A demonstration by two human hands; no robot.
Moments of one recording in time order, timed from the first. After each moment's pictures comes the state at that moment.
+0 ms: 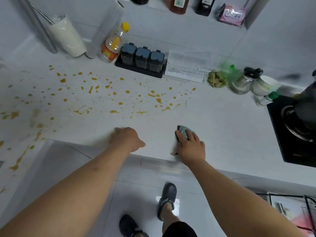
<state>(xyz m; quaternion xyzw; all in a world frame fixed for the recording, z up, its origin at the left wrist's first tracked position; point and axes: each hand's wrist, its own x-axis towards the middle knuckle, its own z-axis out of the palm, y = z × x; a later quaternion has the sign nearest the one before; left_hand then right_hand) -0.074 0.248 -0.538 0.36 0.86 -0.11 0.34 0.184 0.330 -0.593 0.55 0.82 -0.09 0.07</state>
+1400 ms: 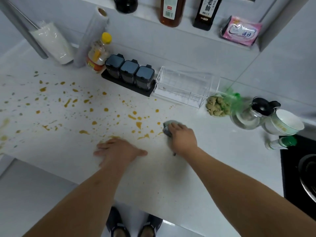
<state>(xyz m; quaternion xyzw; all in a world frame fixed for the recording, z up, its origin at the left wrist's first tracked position) -0.012 0.403 -0.545 0.08 0.92 -0.07 0.38 0.155 0.571 -0.577 0.34 0.93 -0.11 0.11</state>
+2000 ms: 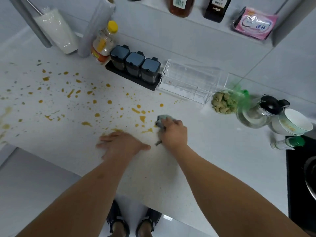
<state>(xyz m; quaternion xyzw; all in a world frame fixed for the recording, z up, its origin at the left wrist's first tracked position) -0.011 0.403 -0.551 0.08 0.91 -0.06 0.39 0.118 0.531 -0.582 0.41 0.89 -0.20 0.00</state>
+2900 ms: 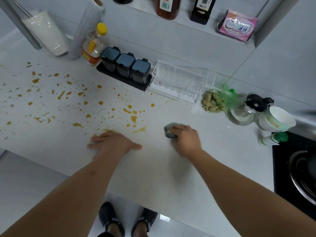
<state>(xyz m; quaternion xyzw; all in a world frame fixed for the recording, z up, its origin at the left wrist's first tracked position) -0.012 0.407 -0.545 0.07 0.91 -0.08 0.40 0.201 0.569 -0.574 0.35 0.92 -0.17 0.03</state>
